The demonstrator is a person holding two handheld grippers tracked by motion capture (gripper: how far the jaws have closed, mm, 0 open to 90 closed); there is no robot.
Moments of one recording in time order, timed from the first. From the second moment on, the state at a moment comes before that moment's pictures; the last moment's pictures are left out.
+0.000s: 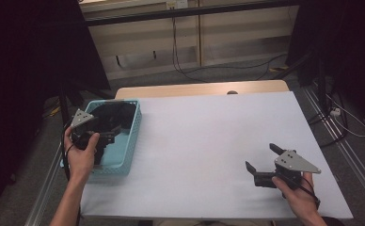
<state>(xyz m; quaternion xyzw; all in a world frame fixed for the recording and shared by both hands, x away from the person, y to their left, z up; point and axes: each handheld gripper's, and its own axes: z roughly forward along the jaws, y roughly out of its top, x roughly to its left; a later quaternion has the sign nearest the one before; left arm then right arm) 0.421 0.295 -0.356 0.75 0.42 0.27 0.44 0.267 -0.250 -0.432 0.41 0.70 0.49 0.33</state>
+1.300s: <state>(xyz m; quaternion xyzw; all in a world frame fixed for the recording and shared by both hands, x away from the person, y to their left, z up) 0.524 0.323 -0.383 0.78 0.48 0.25 0.31 0.269 -0.248 -0.435 0.41 0.71 0.48 0.32</state>
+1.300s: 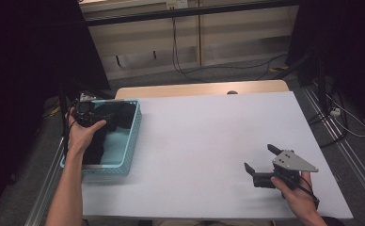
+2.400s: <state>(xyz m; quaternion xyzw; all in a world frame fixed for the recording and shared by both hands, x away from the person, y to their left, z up) 0.541 0.319 -0.417 0.81 0.48 0.23 0.25 0.268 -0.246 -0.435 0.40 0.71 0.49 0.31</state>
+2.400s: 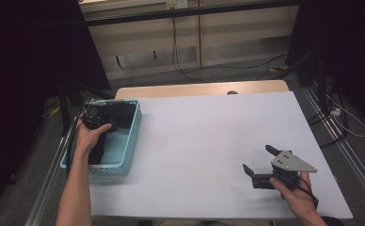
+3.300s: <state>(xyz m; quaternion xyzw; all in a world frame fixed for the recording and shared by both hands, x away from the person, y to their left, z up) 0.517 0.334 -0.398 0.81 0.48 0.20 0.27 0.268 -0.246 -0.435 0.40 0.71 0.49 0.31</state>
